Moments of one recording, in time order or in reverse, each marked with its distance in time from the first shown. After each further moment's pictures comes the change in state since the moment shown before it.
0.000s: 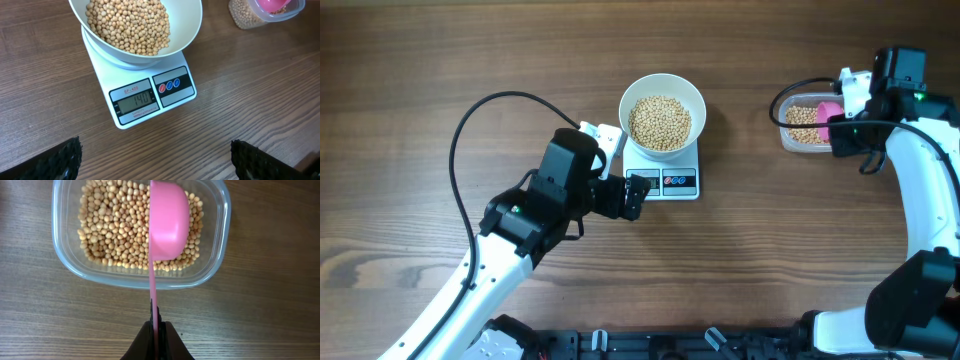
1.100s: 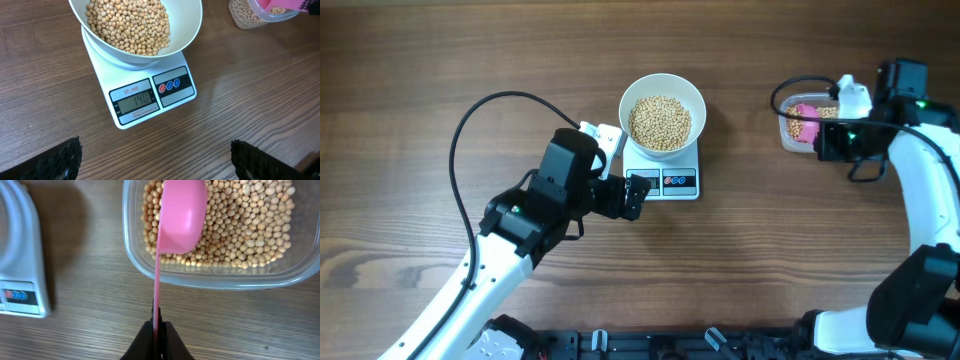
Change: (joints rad) left arm 0.000 0.000 0.000 0.000 0.000 0.000; right arm -0.058 0.000 -0.059 -0.001 -0.353 0.155
